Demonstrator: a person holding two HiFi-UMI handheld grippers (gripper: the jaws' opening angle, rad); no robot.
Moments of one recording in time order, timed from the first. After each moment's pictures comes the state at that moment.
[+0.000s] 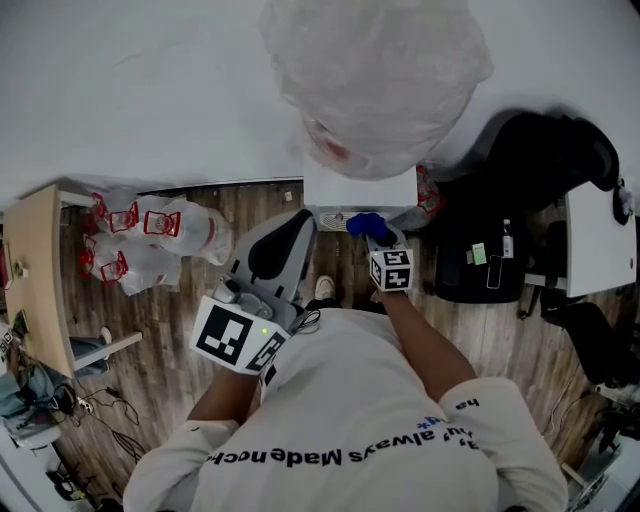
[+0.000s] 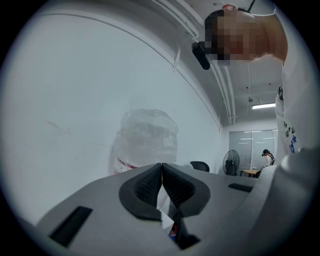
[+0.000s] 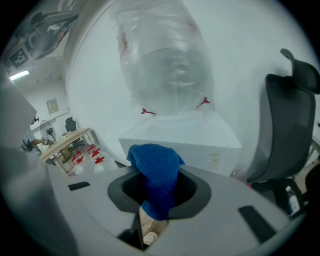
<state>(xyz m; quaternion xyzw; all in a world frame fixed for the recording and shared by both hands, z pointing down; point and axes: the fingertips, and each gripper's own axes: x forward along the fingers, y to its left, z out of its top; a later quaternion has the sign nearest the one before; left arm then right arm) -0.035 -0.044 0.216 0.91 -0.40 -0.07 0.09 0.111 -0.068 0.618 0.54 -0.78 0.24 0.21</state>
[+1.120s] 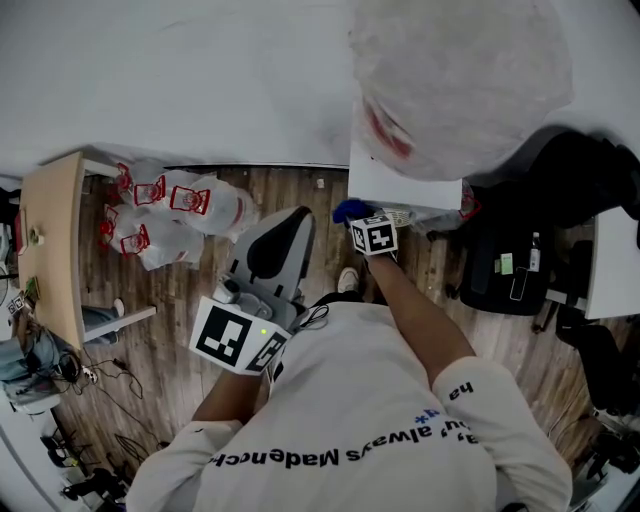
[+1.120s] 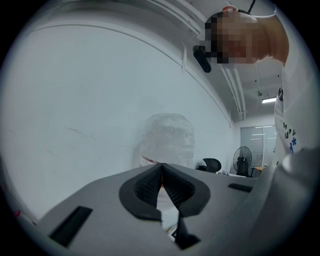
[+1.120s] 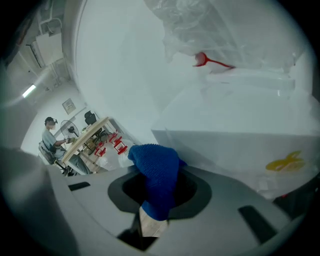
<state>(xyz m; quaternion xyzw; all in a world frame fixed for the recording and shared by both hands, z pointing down) -0.114 -0.049 0.227 0.88 -0.46 -0.06 0.09 -0.053 -0.109 0.676 0.40 -0.80 0.34 0.27</state>
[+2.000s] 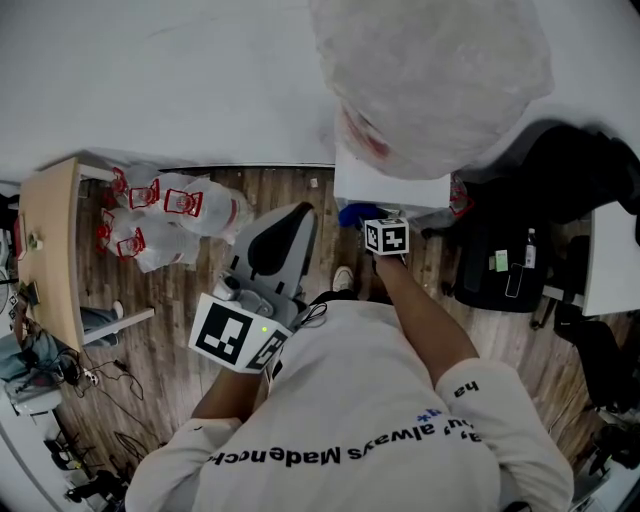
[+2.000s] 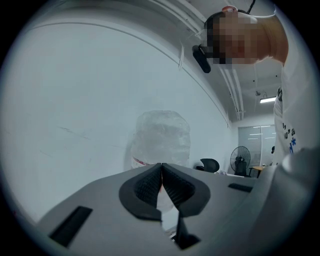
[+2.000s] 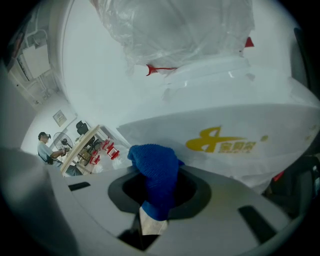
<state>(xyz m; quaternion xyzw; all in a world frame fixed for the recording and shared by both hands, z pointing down) -0.078 -0.055 0.222 0.89 -0.45 -0.06 0.09 0.017 -0.106 0.679 0.45 -0.77 0.38 0.25</state>
